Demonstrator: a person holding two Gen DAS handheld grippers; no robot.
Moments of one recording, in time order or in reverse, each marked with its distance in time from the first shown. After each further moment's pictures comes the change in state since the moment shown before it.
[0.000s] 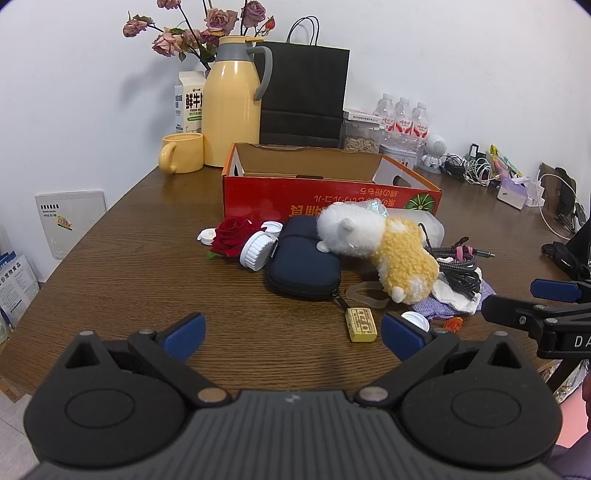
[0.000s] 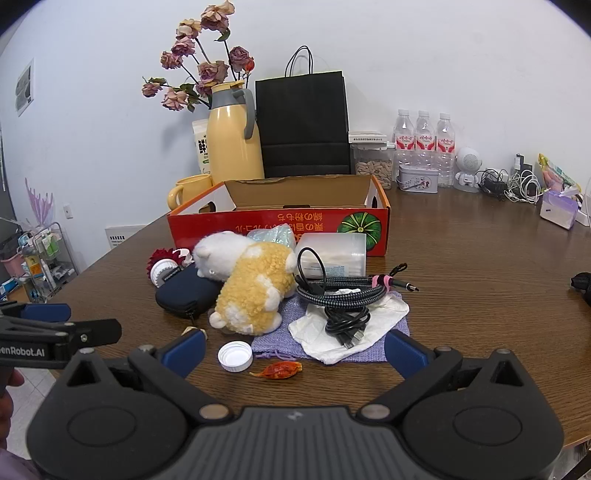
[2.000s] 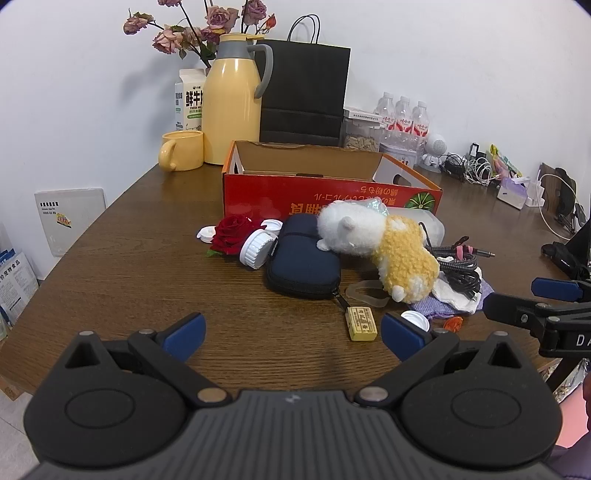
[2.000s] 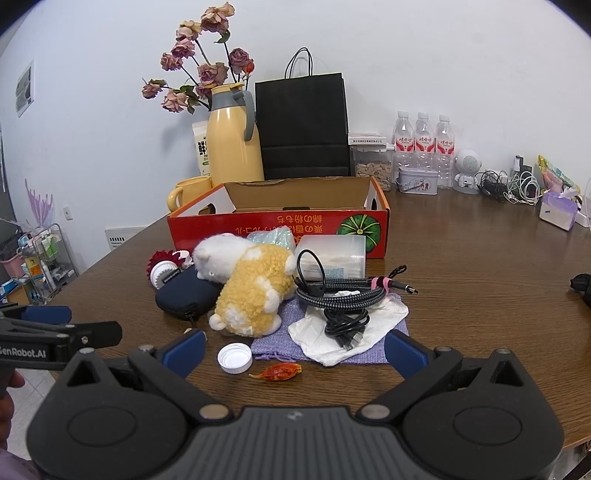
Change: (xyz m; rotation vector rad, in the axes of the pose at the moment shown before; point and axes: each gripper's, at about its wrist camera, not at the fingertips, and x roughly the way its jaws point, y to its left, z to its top) left arm 0.001 0.001 -0.002 -0.003 0.010 -0.007; right arm 0.000 -0.002 0.000 0.001 0.000 -0.001
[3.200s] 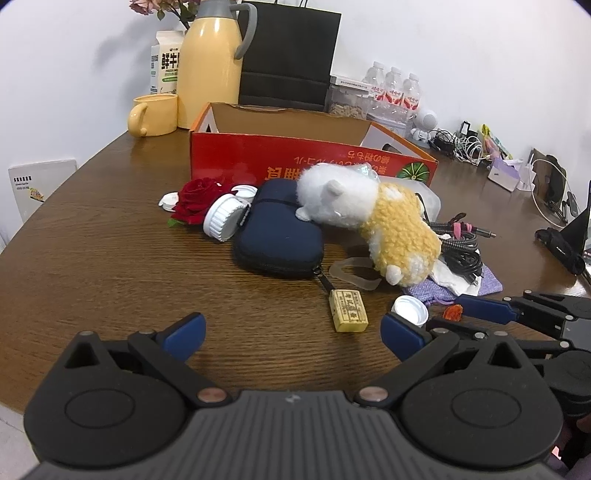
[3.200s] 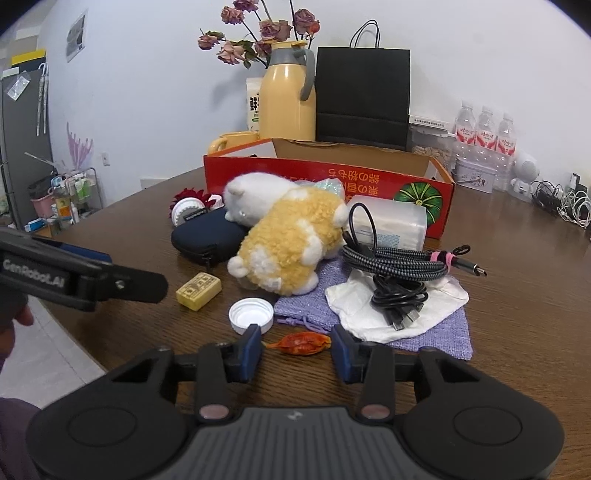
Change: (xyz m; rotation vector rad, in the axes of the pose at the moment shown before) left arm 0.049 -0.007 -0.003 -0.016 0.098 -0.077; right arm 0.051 0.013 -0.028 -0.176 0.065 0.108
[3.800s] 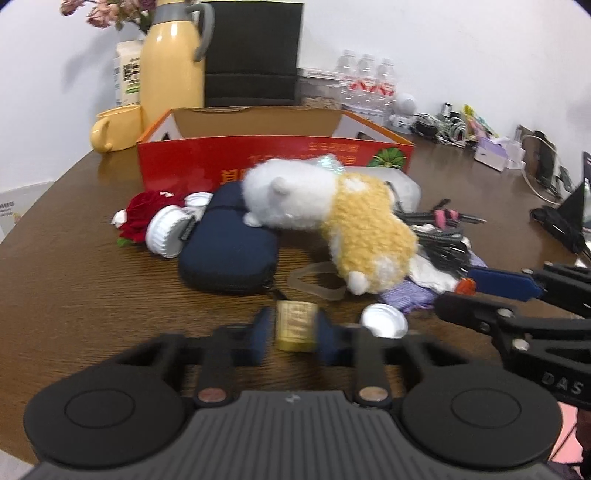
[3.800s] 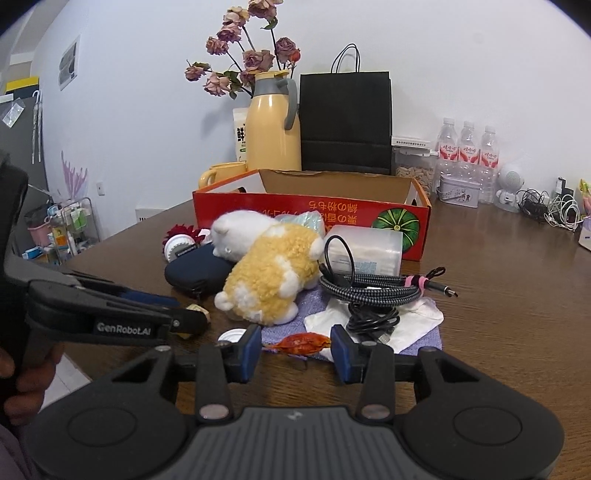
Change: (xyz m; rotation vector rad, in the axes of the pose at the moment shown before) left arm 0.025 -0.035 0.004 0.097 -0.001 -0.015; right arm -0.019 -0.015 0.007 0.047 -0.082 -0.011
